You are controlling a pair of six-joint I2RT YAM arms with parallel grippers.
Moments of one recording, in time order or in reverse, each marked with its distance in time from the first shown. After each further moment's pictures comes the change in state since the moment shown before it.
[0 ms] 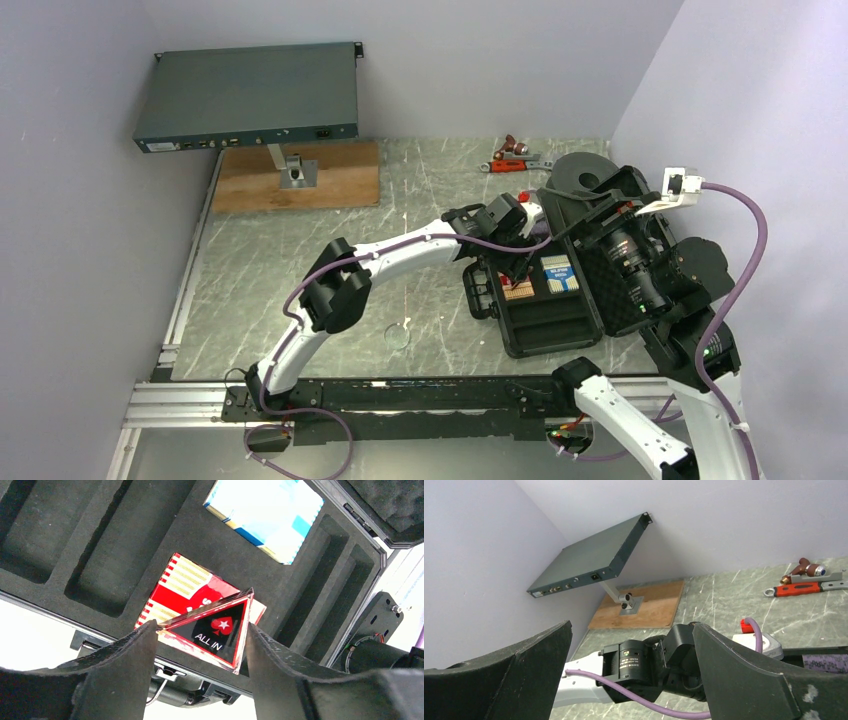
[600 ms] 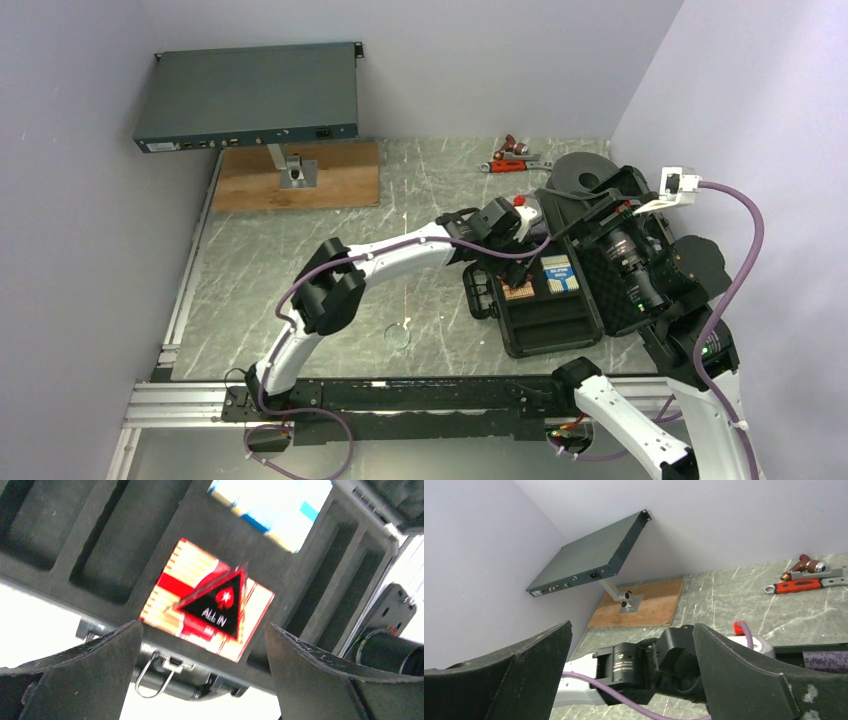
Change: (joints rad) left arm 0.000 -0.030 -0.066 0.052 -0.001 0.017; right arm 0.000 0.002 -0.003 -0.003 0.000 0.007
